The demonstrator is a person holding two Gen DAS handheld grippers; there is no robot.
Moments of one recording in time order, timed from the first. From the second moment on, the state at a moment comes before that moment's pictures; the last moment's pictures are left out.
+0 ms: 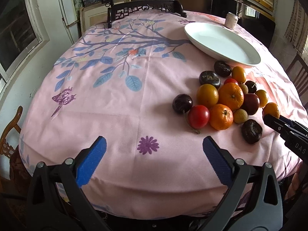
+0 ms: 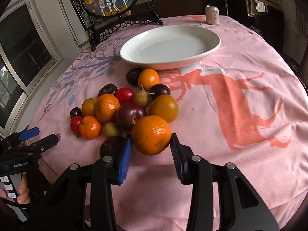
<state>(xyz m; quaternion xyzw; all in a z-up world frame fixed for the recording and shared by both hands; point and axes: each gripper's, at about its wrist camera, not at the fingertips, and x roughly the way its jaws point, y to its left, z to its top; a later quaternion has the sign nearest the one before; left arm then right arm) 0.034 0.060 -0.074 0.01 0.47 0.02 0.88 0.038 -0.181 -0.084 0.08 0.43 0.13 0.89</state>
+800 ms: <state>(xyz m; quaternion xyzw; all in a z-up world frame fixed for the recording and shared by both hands) 0.053 0.030 -0.082 0.00 0.47 -0.04 0.88 0.016 -0.210 -0.083 0.09 0.44 0.11 0.89</state>
